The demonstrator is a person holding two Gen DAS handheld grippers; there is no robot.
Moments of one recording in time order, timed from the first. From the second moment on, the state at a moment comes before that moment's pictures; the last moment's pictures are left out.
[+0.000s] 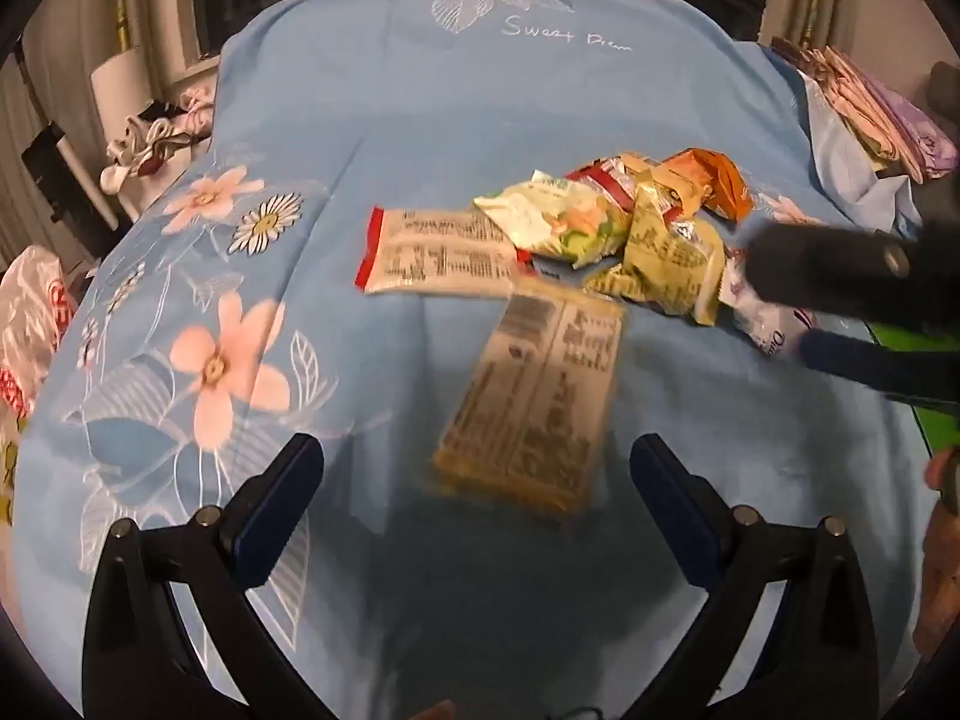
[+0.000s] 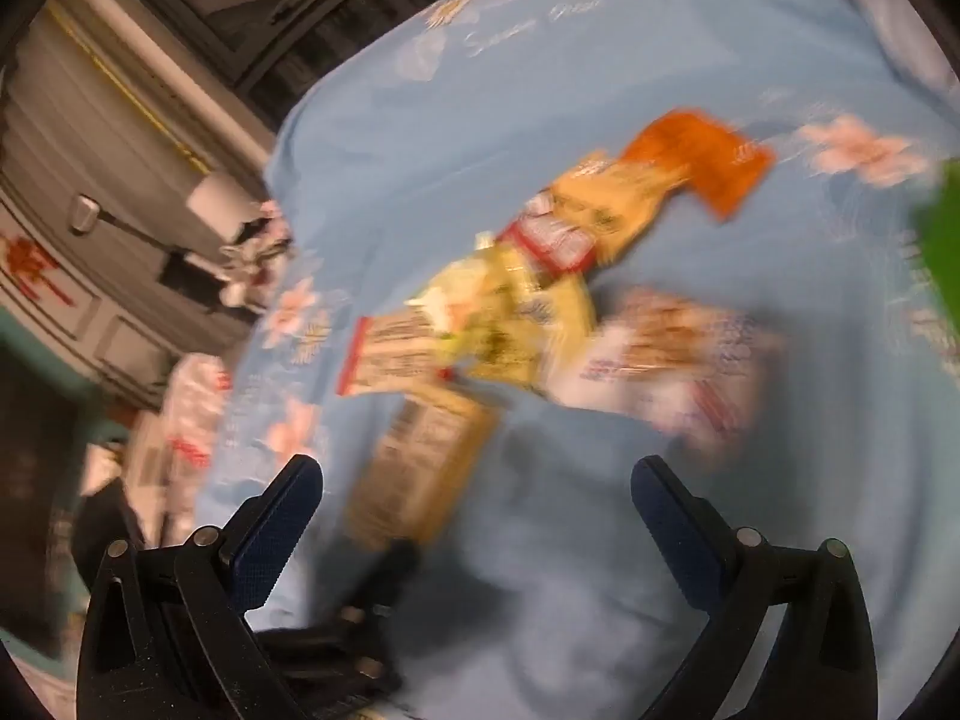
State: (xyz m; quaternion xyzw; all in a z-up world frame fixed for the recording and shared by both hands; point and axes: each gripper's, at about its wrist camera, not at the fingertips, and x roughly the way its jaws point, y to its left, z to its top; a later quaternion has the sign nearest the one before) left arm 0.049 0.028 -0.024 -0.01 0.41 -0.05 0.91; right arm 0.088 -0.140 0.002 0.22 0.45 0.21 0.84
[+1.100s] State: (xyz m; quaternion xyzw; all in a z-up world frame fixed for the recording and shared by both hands) left arm 0.059 0.070 -0.029 -0.03 0.44 -0.17 0.88; right arm 0.146 -0.108 -0.044 0.25 0.51 0.30 0.77
